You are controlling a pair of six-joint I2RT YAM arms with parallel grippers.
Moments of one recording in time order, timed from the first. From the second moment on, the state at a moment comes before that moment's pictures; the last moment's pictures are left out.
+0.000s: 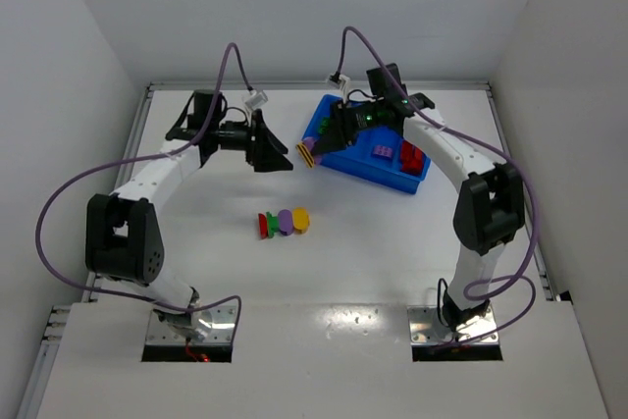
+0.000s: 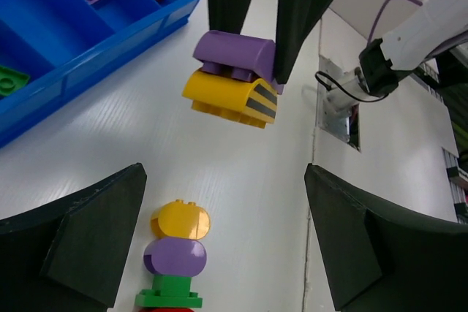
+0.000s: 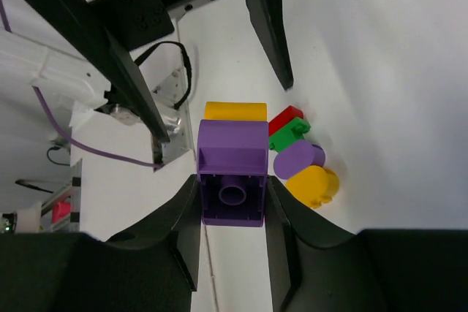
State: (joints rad) left arm -0.16 1.57 1.19 -0.26 1.21 0.07; right arm 0.38 1.87 1.60 -0.49 -1.08 0.02
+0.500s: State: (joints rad) left arm -0.23 1.66 1.28 -0.27 1.26 0.09; right arm 0.39 1.88 1.60 -0.41 -1.14 0.10
